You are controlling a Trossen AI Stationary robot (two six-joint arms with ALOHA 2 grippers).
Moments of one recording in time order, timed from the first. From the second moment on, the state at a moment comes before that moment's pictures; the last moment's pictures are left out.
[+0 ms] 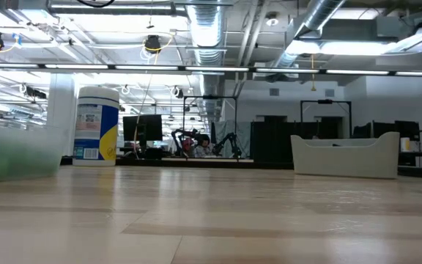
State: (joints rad) left arm 0.07 0.75 1.01 -0.30 -0.38 -0.34; right arm 0.94 1.88 1.43 -1.29 -0.29 2.41
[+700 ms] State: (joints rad) left arm 0.07 0.71 1.01 -0.31 -0.37 -0.34; right arm 0.92 1.85 1.51 -1.36 -0.21 2.32
